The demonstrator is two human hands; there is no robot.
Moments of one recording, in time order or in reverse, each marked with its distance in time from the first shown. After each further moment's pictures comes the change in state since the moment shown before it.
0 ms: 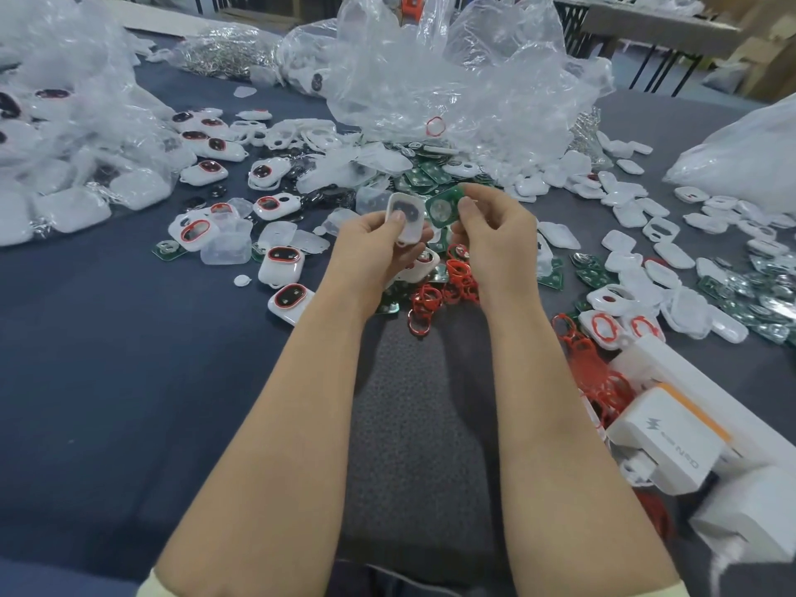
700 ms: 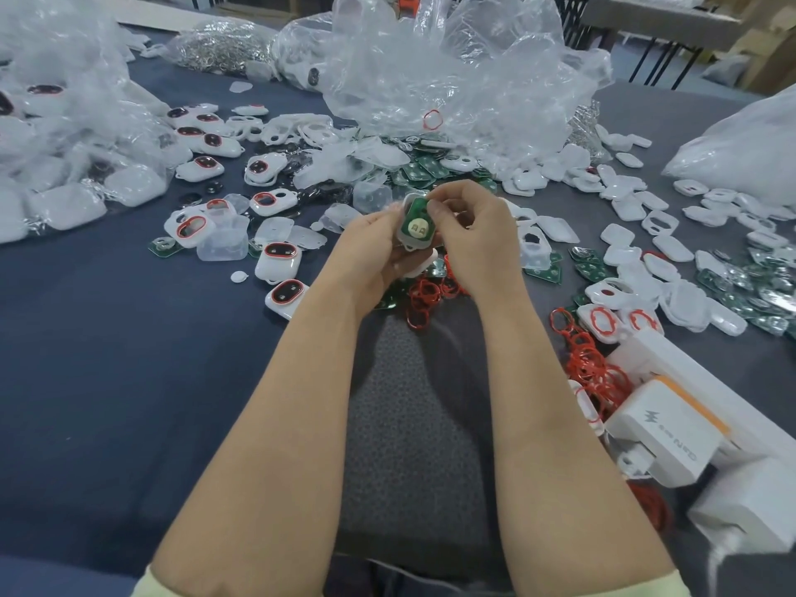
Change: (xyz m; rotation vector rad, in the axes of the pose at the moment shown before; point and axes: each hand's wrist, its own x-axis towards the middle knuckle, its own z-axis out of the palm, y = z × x) left_hand -0.003 0.002 0.003 -0.040 -0.094 -0.079; right_hand -0.003 0.000 0.005 -0.305 -0.131 -0.199
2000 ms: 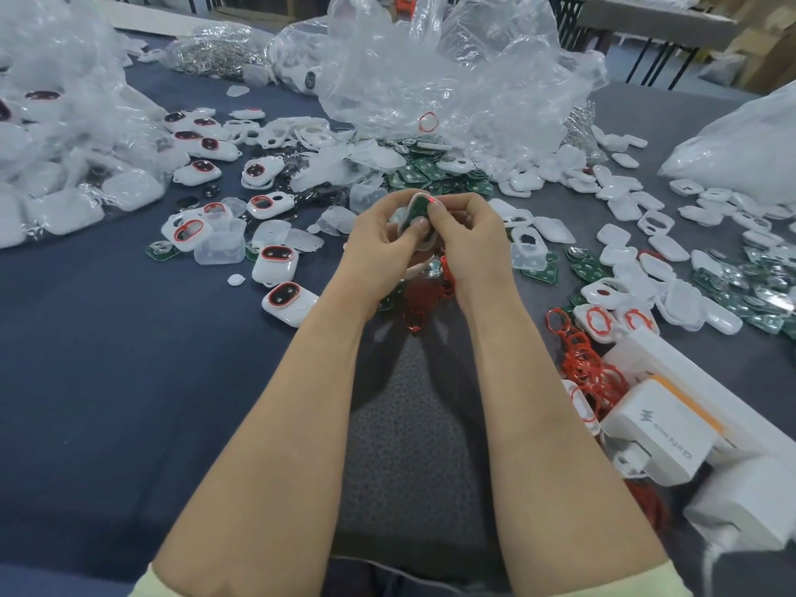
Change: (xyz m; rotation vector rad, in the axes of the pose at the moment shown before) left_hand 0.002 -0.012 -0.002 0.341 -0.091 0.294; right_hand 0.001 0.004 0.011 0.403 0.059 0.277
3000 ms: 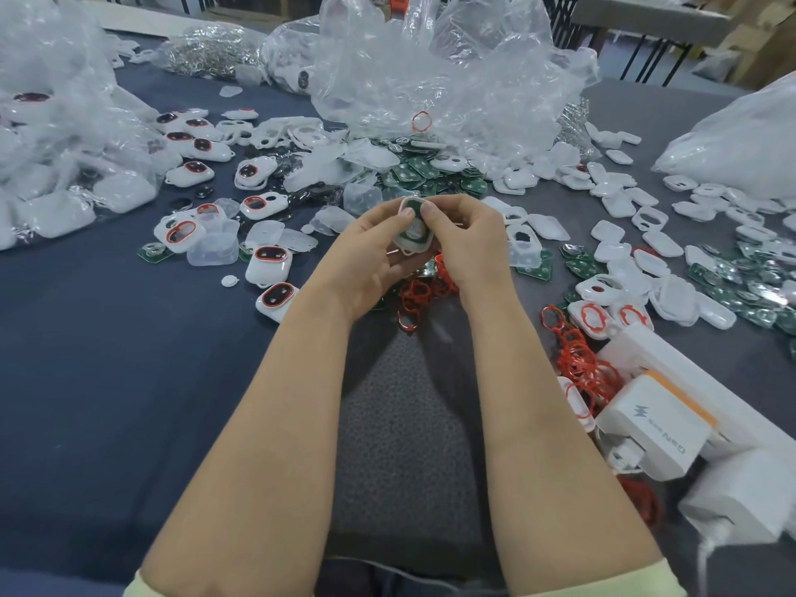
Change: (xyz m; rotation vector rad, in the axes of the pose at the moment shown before) left_hand -0.001 0.007 -0.006 -0.411 -0.049 -0.269; right_hand 0.003 0.000 -0.007 -0.218 -0.003 -0.079
